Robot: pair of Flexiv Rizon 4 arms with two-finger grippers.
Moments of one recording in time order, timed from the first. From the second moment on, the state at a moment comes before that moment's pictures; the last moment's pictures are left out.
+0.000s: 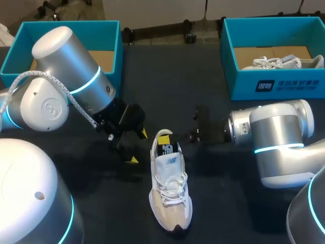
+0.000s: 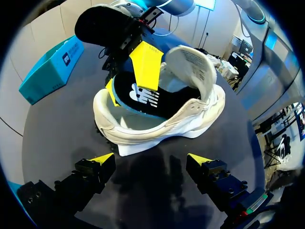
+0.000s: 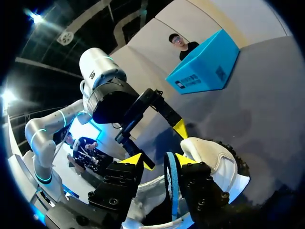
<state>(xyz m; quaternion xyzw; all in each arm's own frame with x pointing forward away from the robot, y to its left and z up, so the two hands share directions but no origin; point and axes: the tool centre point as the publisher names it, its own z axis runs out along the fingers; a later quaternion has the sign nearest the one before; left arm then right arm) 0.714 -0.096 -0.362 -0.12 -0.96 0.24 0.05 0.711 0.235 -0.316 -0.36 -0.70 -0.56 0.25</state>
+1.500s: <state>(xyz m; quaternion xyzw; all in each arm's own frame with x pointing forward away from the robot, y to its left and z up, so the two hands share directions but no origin) 0.714 -0.096 -0.362 -0.12 -0.96 0.24 0.05 0.712 0.166 -0.293 -0.48 -0.70 -0.49 0.18</state>
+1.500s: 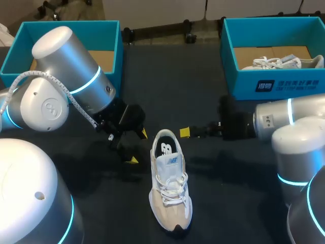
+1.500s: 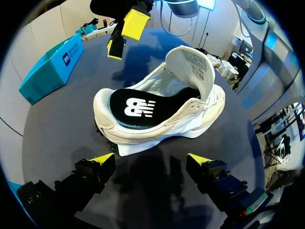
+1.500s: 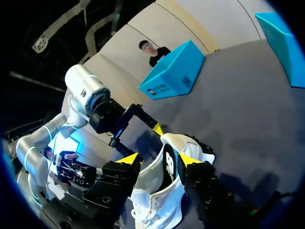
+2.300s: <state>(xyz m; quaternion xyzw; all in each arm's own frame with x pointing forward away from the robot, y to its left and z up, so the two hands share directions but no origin) 0.749 -0.037 -0.321 -0.10 -0.98 0.16 0.07 0.732 0.124 -0.276 -0.61 -0.68 -0.36 0.20</state>
